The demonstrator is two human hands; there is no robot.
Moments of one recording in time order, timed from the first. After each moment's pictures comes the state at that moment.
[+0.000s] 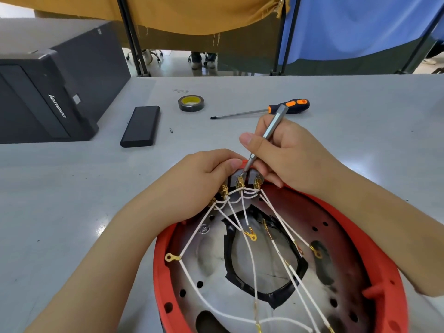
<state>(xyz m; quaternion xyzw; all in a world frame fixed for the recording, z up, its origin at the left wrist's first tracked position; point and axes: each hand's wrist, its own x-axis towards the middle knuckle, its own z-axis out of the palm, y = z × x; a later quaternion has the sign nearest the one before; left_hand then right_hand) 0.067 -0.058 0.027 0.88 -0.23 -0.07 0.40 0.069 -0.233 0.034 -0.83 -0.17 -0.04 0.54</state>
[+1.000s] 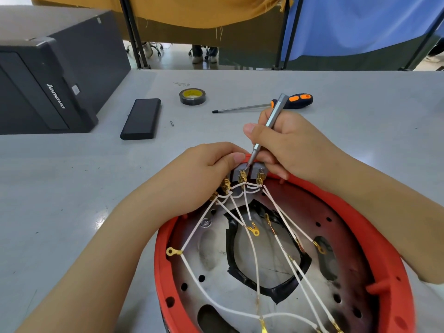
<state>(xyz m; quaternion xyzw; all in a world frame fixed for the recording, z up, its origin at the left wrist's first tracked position) 0.067 -0.057 0.028 0.88 -0.22 -0.08 0.41 0.071 -0.228 0.041 -0.83 -0.14 0.01 0.54</state>
